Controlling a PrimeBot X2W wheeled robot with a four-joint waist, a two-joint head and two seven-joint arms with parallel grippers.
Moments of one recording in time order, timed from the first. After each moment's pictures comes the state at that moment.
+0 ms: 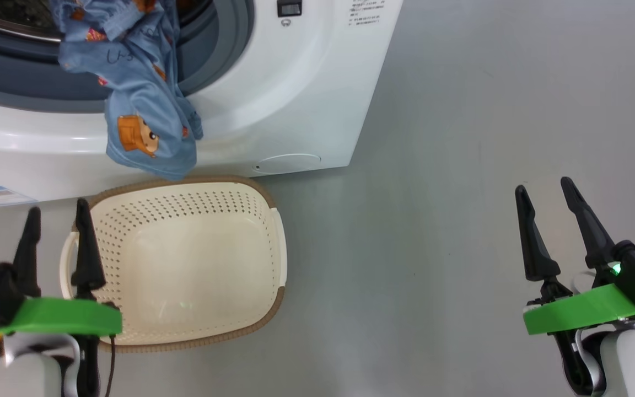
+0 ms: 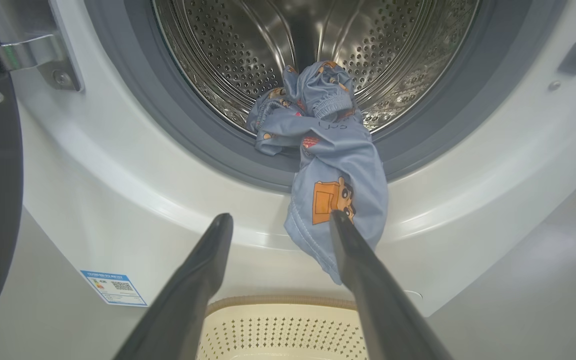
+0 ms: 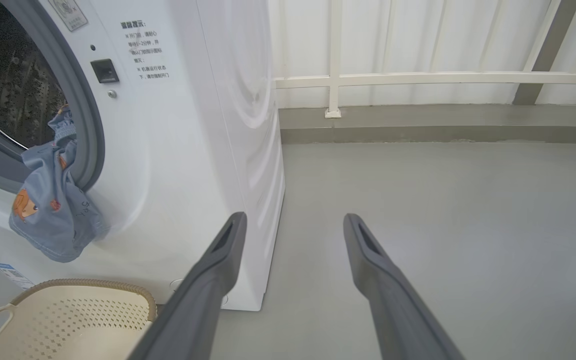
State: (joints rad) left arm -0.29 0.09 0.10 0.24 -0.27 -0.13 -0.26; right arm -0.21 -0.13 0.03 0.11 0.24 0.13 -0.26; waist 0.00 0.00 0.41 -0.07
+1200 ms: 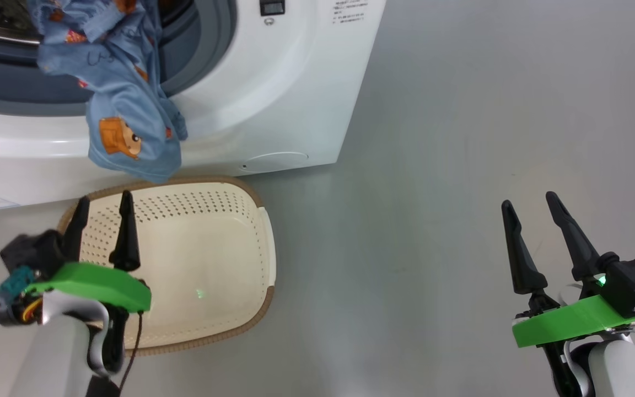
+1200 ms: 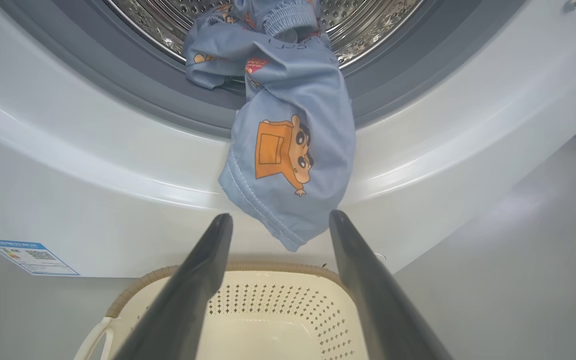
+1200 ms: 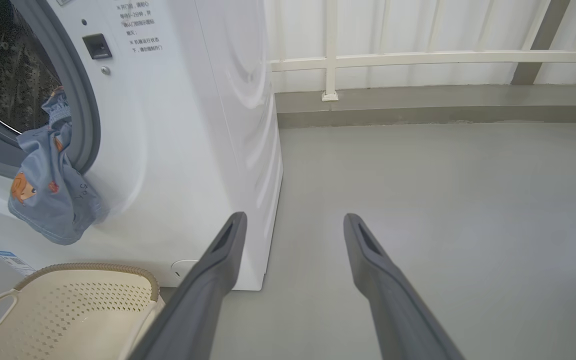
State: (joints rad) left arm -0.43 0.12 -0.07 0.50 -0.39 -0.13 -0.26; right arm -0.17 -0.12 0.05 0.12 0.24 0.13 -0.26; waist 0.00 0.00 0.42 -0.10
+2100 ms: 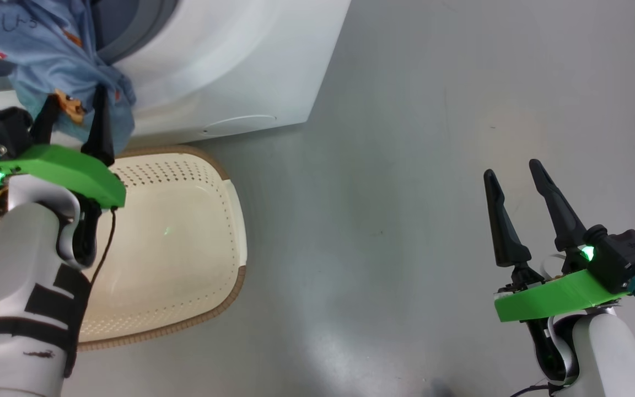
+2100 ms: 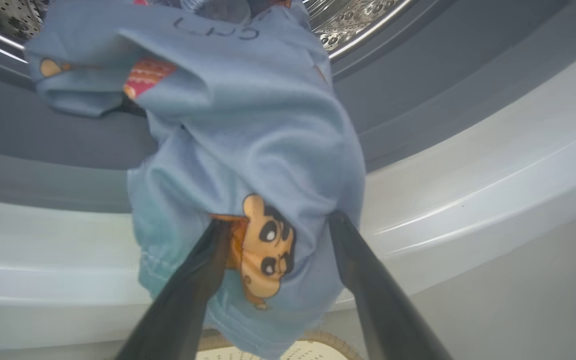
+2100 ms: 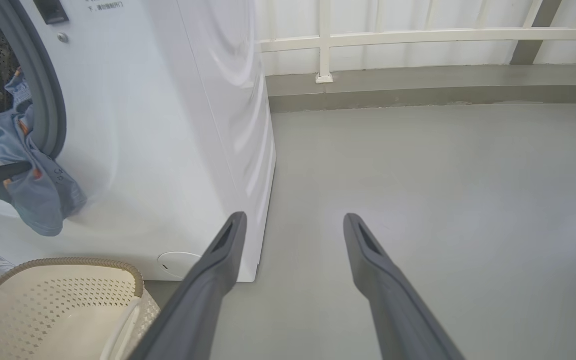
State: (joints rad) left arm -0.87 0.20 -0.27 0.84 -0.51 -0.13 -0.26; right arm -0.26 -0.09 0.08 0.11 0.24 0.13 -0.26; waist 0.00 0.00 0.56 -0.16
